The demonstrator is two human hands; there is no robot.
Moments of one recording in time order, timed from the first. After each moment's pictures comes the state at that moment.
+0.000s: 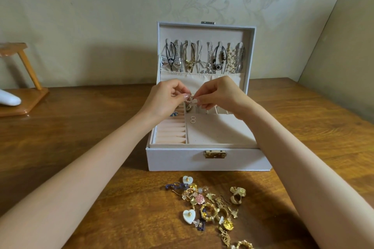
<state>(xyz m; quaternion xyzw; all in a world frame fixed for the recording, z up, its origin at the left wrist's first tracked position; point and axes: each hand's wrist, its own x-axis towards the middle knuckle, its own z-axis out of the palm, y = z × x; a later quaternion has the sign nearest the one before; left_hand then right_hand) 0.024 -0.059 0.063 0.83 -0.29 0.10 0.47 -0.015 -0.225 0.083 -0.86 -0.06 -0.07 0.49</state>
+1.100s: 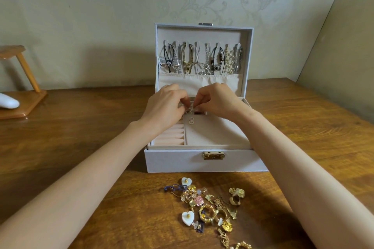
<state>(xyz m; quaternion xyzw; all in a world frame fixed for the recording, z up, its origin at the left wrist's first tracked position) 0.019 -0.063 0.058 0.90 -0.32 0.19 0.21 -0.006 -0.225 0.072 -0.96 -0.07 -0.12 0.26</state>
